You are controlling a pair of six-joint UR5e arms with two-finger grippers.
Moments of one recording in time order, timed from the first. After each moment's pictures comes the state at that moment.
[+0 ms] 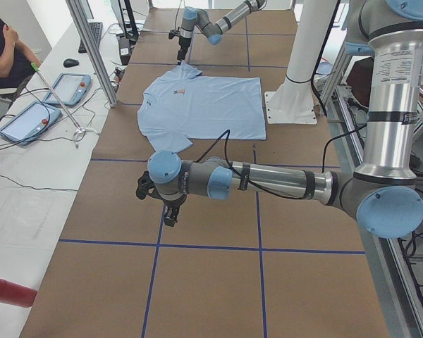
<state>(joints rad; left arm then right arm) -1.51 -1.58 -1.66 -1.62 -2.50 0.06 0.91 -1.16 1.28 -0.86 2.01 1.19</state>
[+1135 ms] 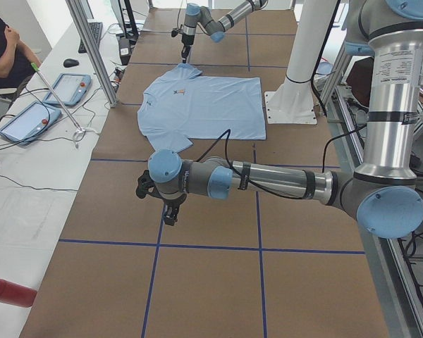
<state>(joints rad) -1.51 -1.58 -1.67 -1.62 -2.51 0.05 0.88 -1.09 1.37 -0.89 2.07 1.33</state>
